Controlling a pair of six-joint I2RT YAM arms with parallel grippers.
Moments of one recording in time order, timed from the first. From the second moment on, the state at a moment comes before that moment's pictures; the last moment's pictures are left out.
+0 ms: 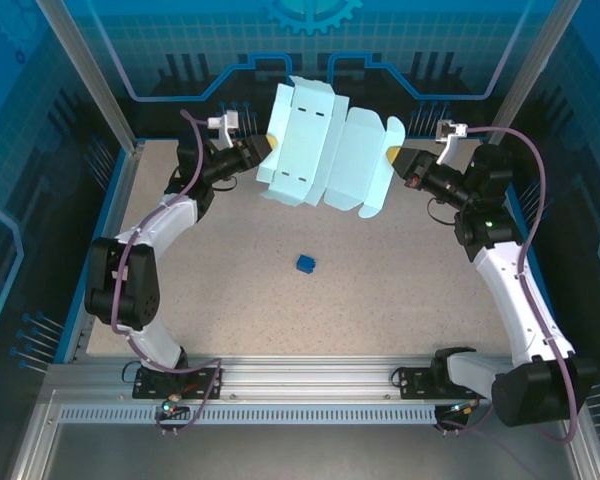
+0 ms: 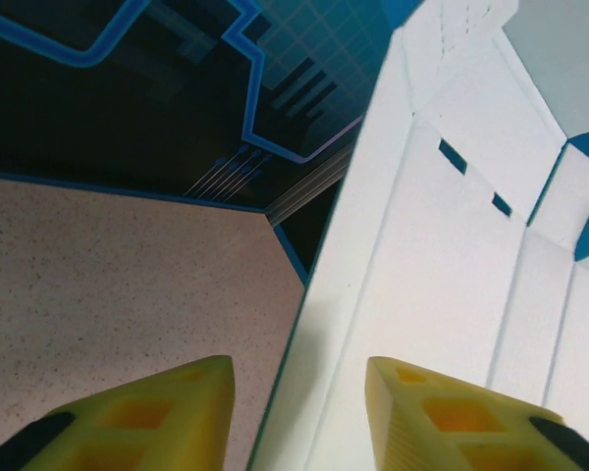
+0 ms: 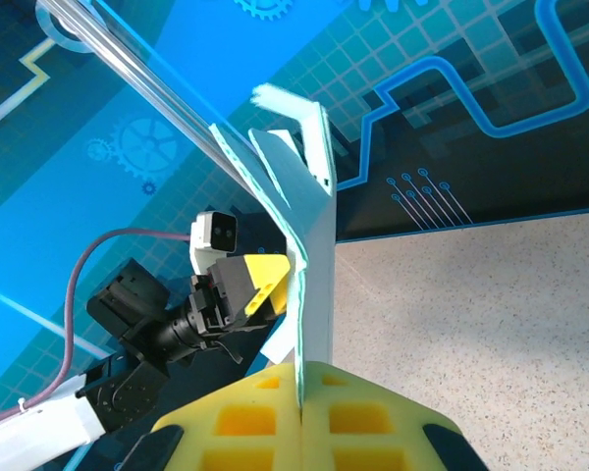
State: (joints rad) left arm -0.13 1.70 1.23 0.41 0.72 -0.80; right arm 0.08 1.15 1.13 -0.05 -0.68 0.70
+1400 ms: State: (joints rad) left arm -0.27 1.57 1.64 -0.67 0.84 0.28; right arm 0.24 1.29 1.36 -0.50 -0.47 -0.37
